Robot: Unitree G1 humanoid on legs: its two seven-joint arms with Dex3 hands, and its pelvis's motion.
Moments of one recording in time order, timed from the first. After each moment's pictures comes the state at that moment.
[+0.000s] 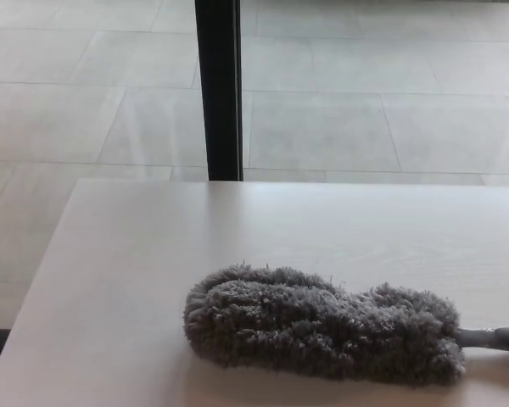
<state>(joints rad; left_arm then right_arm) 0.10 0.67 0.37 1.27 -0.04 -0.08 -0.05 0.15 -0.57 -0.55 1.20 0.07 -0.26 -0.11</state>
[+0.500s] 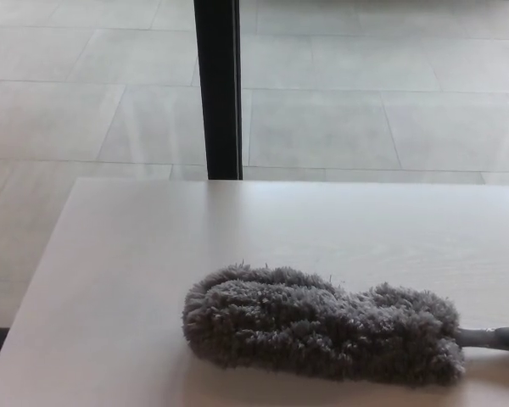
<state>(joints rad) 0.09 0.67 0.39 1.30 -0.06 -0.08 -0.05 -0.11 -0.61 -0.70 0.89 0.21 -0.24 -0.02</state>
